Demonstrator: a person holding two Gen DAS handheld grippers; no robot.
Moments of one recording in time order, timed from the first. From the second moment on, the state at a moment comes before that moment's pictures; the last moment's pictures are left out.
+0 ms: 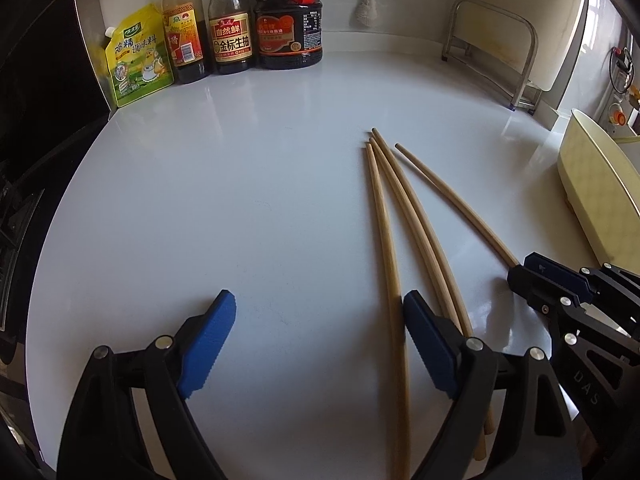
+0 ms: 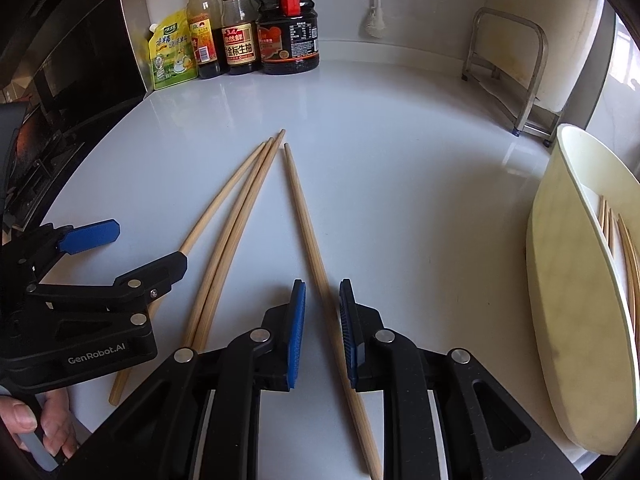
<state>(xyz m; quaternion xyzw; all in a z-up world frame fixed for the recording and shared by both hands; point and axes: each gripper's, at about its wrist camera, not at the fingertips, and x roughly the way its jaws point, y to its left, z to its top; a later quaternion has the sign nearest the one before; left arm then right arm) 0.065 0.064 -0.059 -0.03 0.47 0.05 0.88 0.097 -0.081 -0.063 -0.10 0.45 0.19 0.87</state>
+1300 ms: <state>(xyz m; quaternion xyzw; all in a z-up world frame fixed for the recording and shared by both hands) 0.056 0.058 -0.010 -0.05 0.44 0.00 0.90 0.082 -0.095 -0.018 -0.03 0.41 0.21 0.89</state>
